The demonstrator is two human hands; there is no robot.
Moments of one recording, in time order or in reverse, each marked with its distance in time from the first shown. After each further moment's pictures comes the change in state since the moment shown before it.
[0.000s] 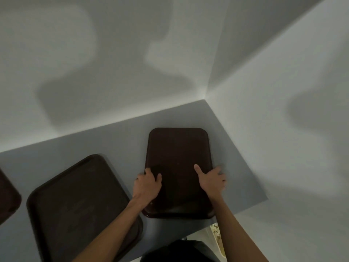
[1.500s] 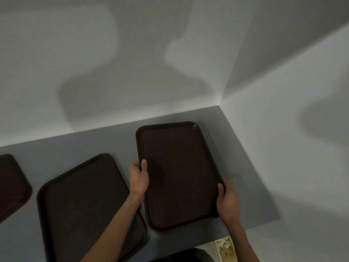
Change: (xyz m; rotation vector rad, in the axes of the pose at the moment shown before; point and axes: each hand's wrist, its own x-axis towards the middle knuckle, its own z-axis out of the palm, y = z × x) left_hand 0.014 -0.010 -0.050 -0.999 0.254 -0.229; right_hand -0.003 0.050 -0.015 0.108 0.098 -0.508
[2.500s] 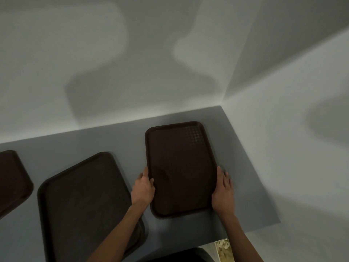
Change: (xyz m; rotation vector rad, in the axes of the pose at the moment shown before) left_hand 0.007 -0.063 0.014 0.706 -0.096 0.255; right_hand 0.040 0.031 0.028 -0.280 -0.087 -0.267
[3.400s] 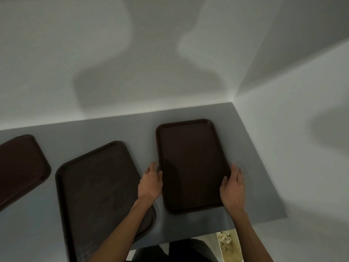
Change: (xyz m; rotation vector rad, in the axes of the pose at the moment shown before) left_hand -0.027 -0.012 -0.025 -0.022 -0.019 -0.010; right_hand -0.017 -0.033 -0.022 0.070 0.119 0.076
